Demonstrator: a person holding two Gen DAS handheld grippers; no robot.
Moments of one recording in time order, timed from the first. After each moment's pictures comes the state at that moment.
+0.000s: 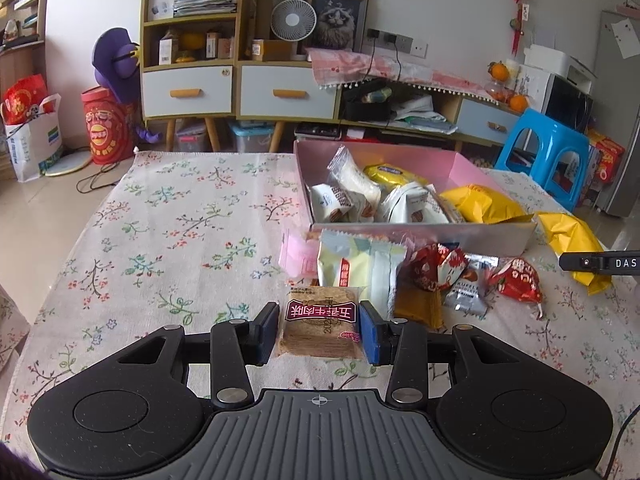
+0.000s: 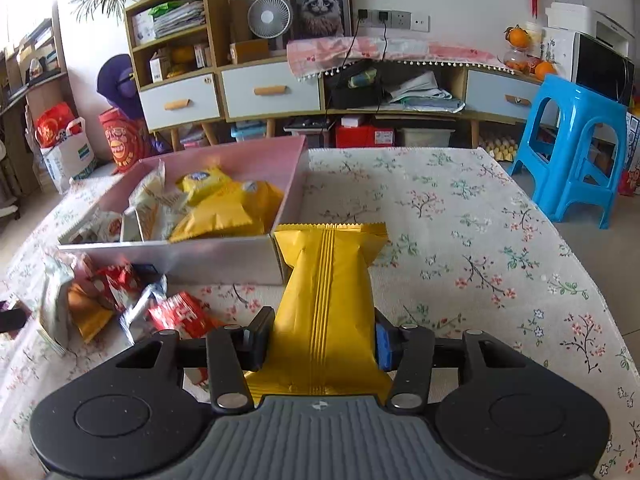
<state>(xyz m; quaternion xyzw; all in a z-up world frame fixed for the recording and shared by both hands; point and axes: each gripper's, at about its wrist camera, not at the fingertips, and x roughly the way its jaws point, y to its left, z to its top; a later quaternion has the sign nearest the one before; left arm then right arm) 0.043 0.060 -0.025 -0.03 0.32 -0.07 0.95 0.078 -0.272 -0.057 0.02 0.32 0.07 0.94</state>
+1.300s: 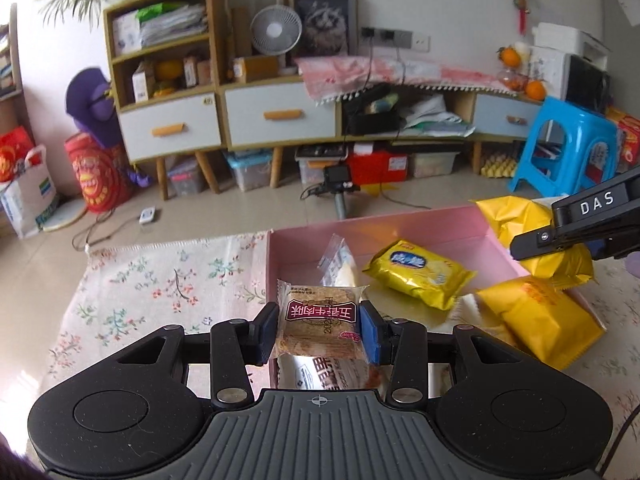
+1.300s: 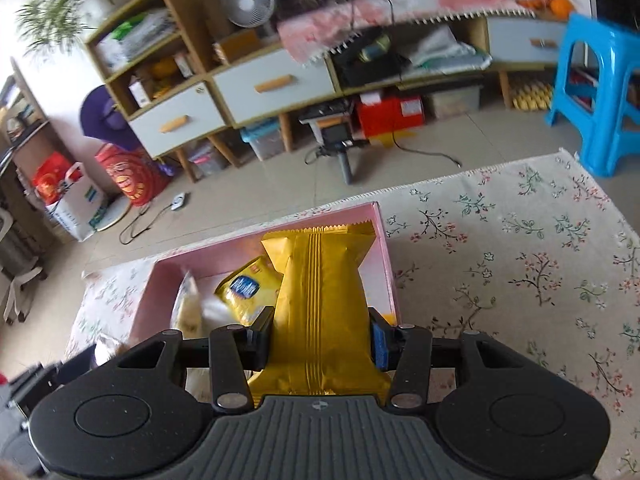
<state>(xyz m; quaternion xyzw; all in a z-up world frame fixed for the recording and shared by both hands) 0.188 0.012 -0.006 0.03 0.32 -0.05 0.95 0.222 -0.218 -0.018 0.14 0.41 0.08 0.90</state>
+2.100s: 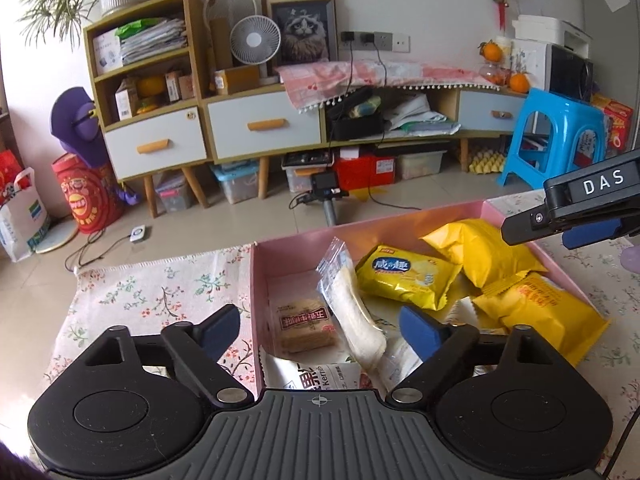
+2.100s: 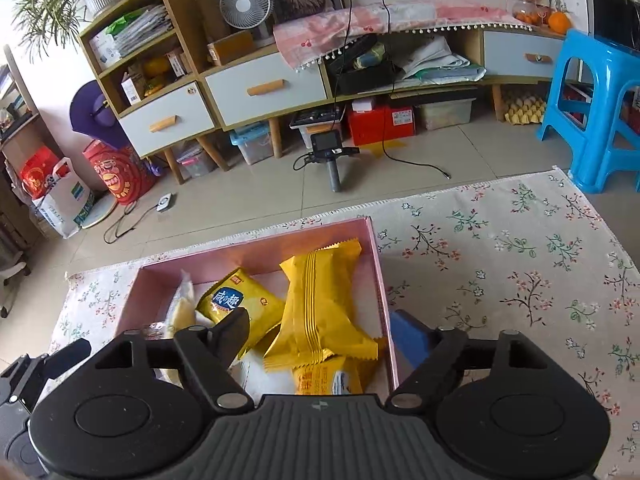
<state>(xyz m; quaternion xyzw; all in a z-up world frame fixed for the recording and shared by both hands) 0.182 0.004 0.002 0.06 0.30 -0.07 0.95 0.213 -0.220 -0.007 0.11 0.38 0.07 0.91</state>
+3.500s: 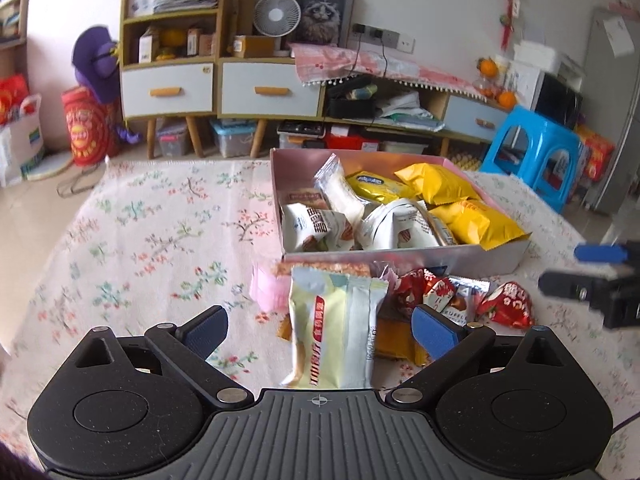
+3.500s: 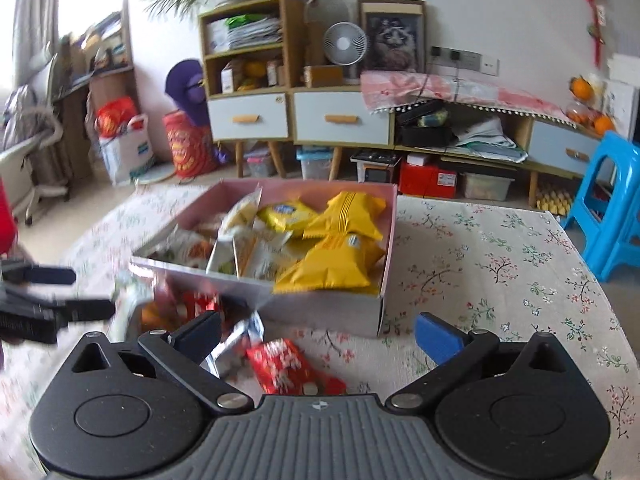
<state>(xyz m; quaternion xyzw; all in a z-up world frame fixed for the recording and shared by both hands) 0.070 0.051 -0.023 -0.05 0.32 -0.10 0.94 0.077 -0.231 -0.041 -0.03 0.28 0.16 0.94</state>
